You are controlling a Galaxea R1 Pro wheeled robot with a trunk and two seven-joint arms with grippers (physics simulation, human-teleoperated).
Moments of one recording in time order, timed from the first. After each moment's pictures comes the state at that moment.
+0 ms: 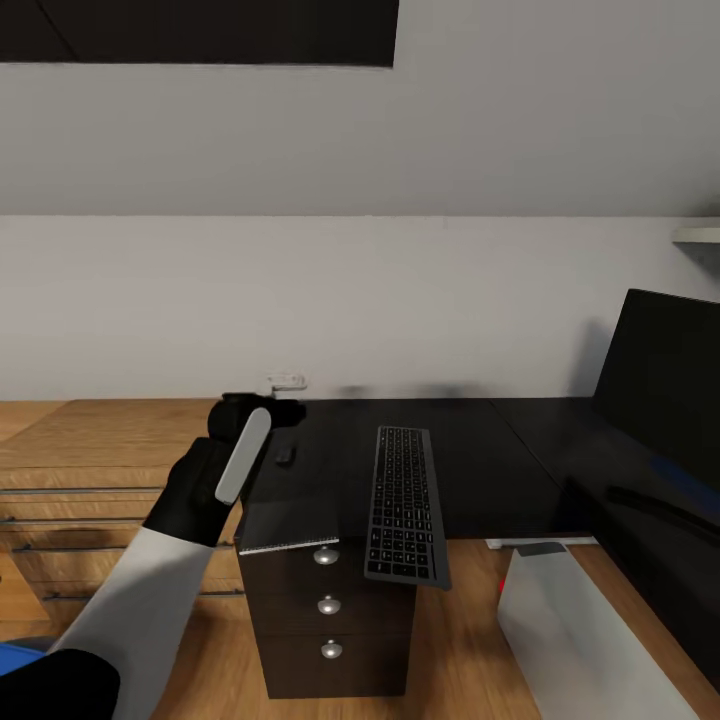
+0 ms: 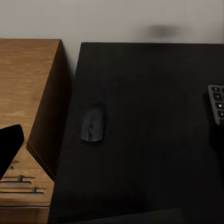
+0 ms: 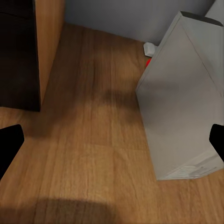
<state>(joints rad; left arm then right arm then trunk) -0.88 -0.07 -0.24 -1.28 0.42 0.98 0.50 0.03 -0.03 0.37 -0.32 0.06 -0.75 -0.49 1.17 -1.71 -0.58</state>
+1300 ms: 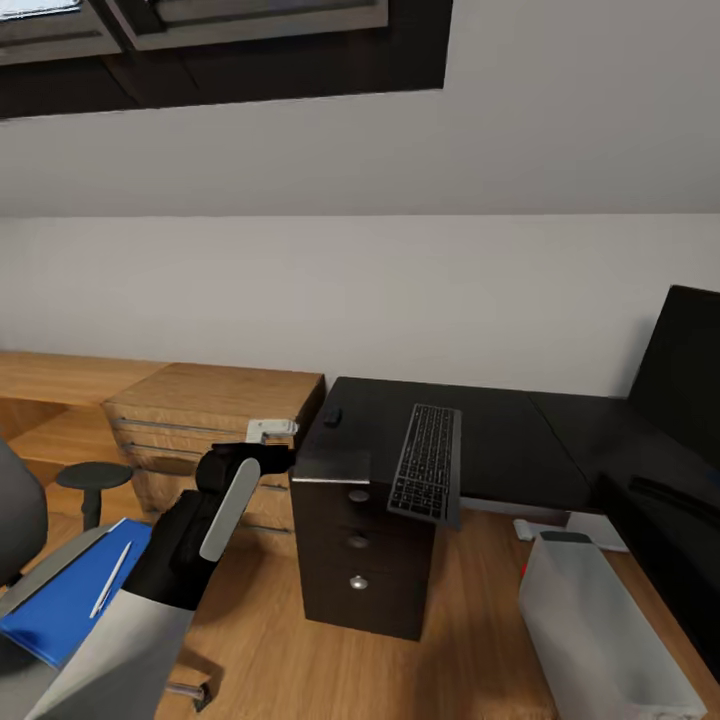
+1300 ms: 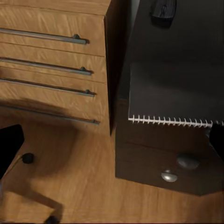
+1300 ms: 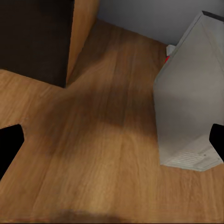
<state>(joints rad) -0.70 -0.03 -0.24 -1.36 0.42 0.98 0.51 0.03 -0.03 0.37 -0.32 0.06 -0.76 -0.49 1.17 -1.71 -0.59</state>
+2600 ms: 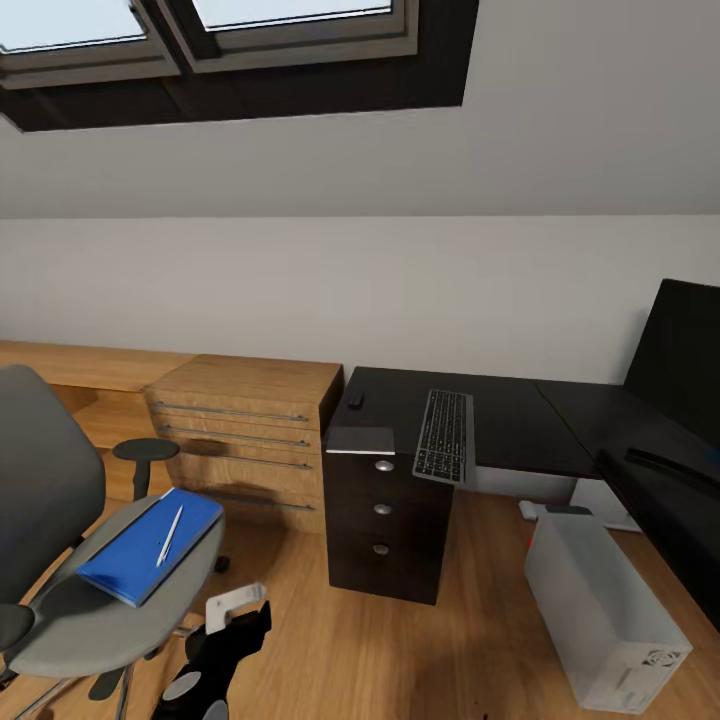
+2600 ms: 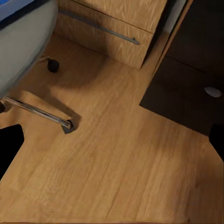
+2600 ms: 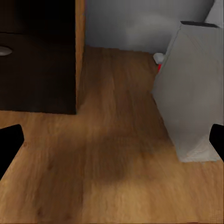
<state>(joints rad) -0.03 0.02 -0.24 -1.43 0.42 0.37 0.50 -0.08 -0.01 0.34 -0.42 -0.14 -0.70 -0.46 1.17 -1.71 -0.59</state>
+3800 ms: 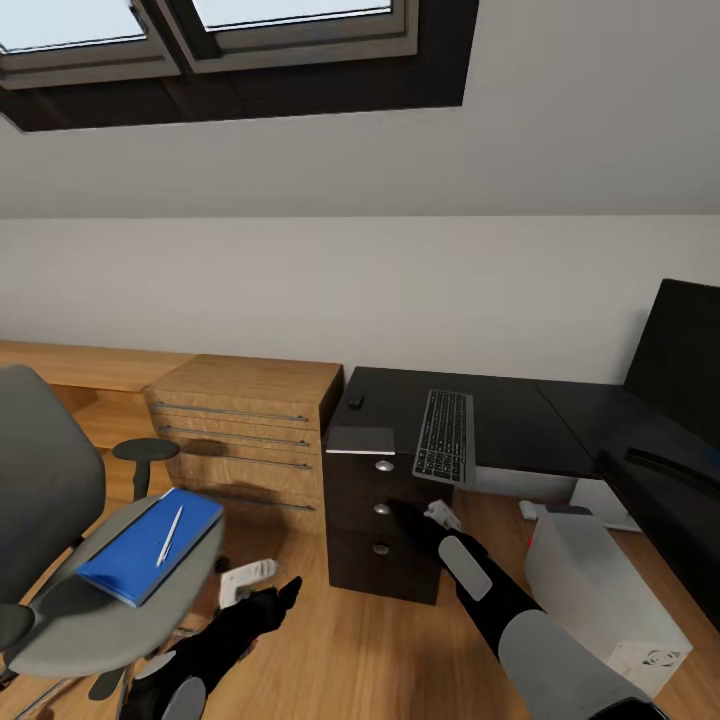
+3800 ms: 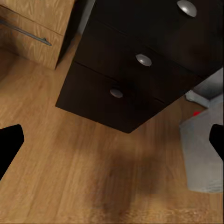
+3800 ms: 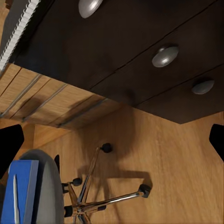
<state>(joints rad) -0.02 0.04 -0.20 -1.62 0.59 0.52 0.22 -0.69 0.09 0.27 -0.55 -1.04 0.18 -0.06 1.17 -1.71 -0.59</state>
